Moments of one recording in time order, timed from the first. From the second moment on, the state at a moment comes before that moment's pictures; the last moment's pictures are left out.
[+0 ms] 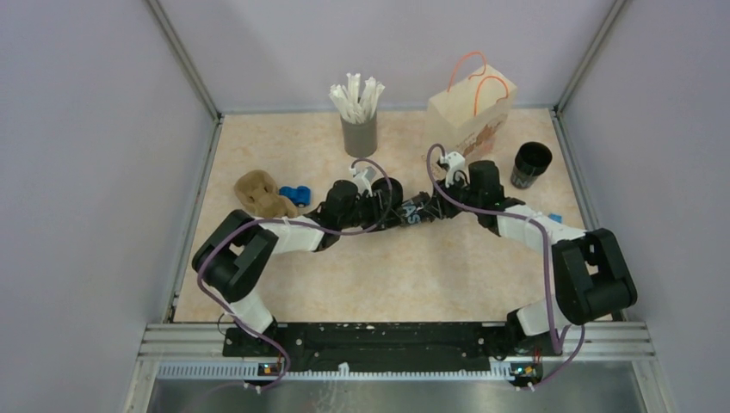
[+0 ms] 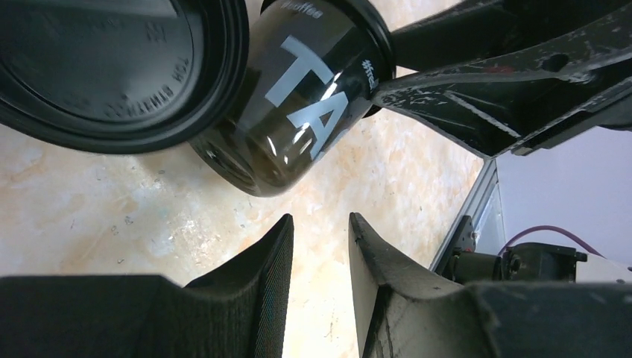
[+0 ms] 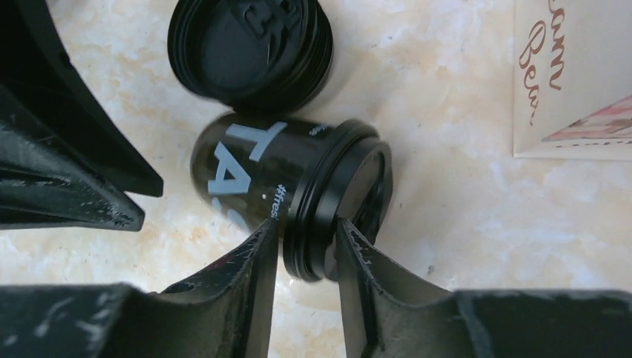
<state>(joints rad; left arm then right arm) -0.65 1.68 0.76 0.49 0.40 -0.81 0.32 1.46 0.76 0.09 -0.45 -0.03</state>
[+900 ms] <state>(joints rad) -0.65 1.50 0.74 0.44 0.45 -0.81 0.32 1.15 0.80 -0.24 -0.18 -0.05</state>
